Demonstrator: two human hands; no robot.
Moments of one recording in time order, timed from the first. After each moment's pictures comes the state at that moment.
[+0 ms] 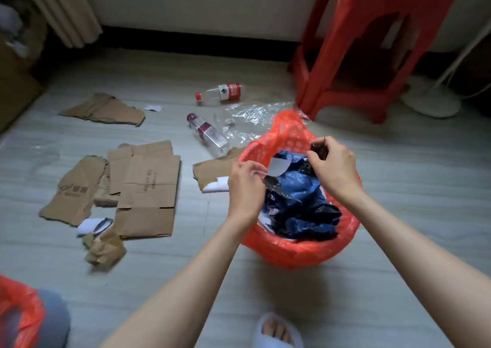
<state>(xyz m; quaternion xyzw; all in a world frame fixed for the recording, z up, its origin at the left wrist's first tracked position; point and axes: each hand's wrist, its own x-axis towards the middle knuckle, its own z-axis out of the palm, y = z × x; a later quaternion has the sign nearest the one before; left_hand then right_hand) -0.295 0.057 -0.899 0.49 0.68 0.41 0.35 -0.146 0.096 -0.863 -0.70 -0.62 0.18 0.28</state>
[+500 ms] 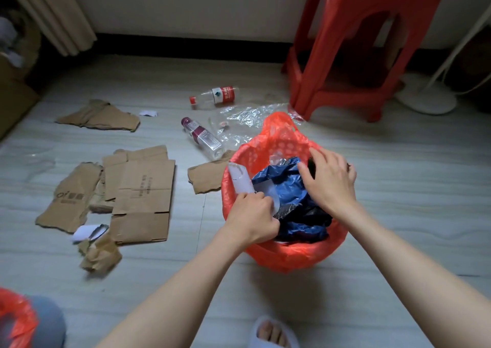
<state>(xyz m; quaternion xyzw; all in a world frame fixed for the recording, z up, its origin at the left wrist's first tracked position) -0.277 0.043 -0.910 0.79 0.58 -0.01 0.20 -0.120 0.088 -0.895 -0.73 -0.67 0.08 0.11</state>
